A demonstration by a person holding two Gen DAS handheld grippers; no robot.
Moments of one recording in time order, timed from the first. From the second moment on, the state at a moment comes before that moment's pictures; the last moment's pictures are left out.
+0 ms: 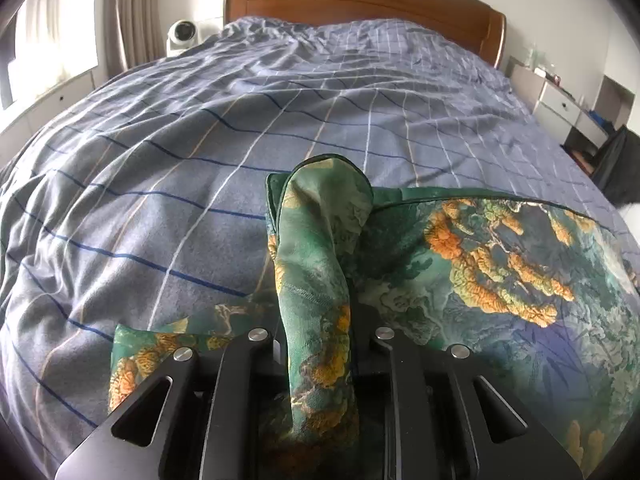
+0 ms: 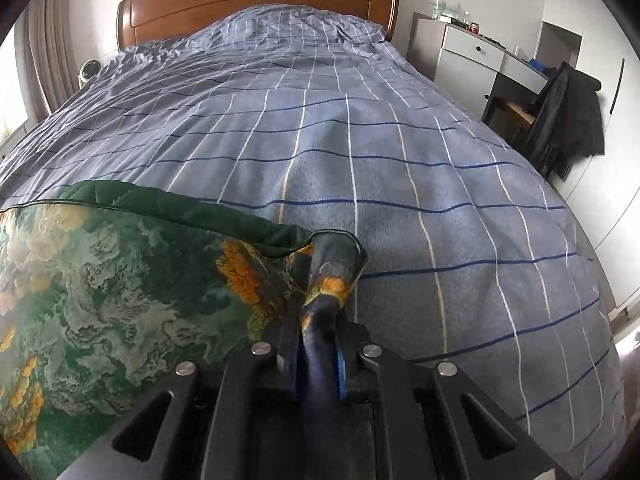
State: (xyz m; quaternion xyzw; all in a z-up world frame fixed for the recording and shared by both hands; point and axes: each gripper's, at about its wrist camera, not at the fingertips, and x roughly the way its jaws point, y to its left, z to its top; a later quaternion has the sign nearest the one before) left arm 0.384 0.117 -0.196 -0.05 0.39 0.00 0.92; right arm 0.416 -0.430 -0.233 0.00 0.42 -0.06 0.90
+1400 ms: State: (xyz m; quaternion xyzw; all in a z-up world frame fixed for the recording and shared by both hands) left arm 0.277 0.007 -0.089 0.03 0.38 -0.12 0.92; right arm 0.211 -0.436 -0.153 0.08 0.35 -0.02 0.93
